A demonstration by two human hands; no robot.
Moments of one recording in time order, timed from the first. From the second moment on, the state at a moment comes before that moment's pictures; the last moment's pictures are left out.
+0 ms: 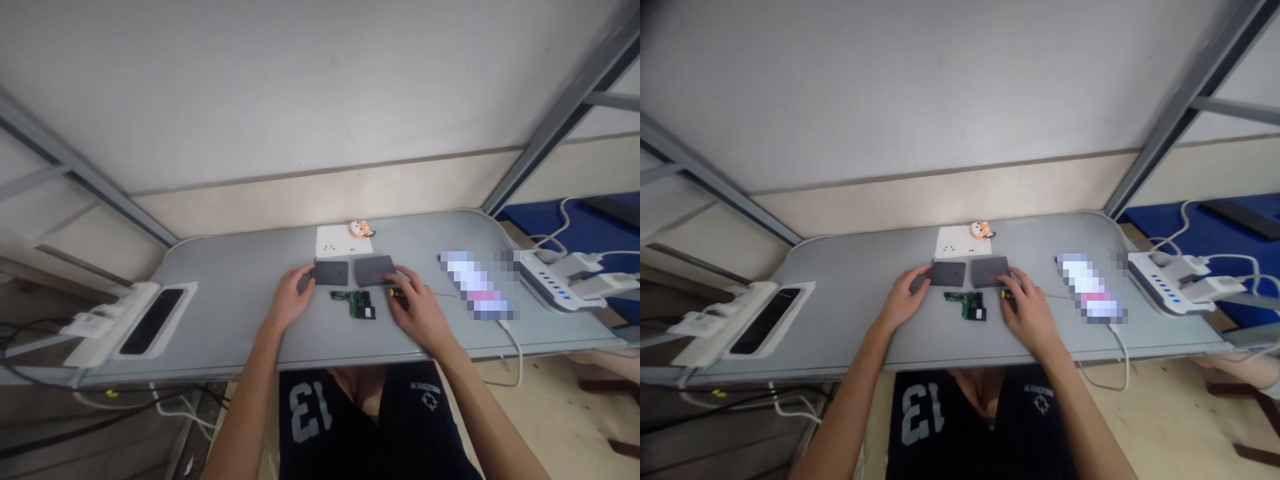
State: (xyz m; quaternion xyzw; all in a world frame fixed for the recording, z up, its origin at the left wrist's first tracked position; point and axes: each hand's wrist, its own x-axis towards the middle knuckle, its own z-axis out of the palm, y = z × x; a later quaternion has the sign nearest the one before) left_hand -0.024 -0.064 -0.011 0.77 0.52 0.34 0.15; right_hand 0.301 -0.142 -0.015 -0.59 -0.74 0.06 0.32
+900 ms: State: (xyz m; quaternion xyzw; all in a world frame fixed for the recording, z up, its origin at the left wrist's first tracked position) left_hand -0.025 -0.065 -0.011 0.77 0.53 0.33 0.14; right_hand 0.301 -0.140 -0.020 -0.59 -0.76 0.02 0.27
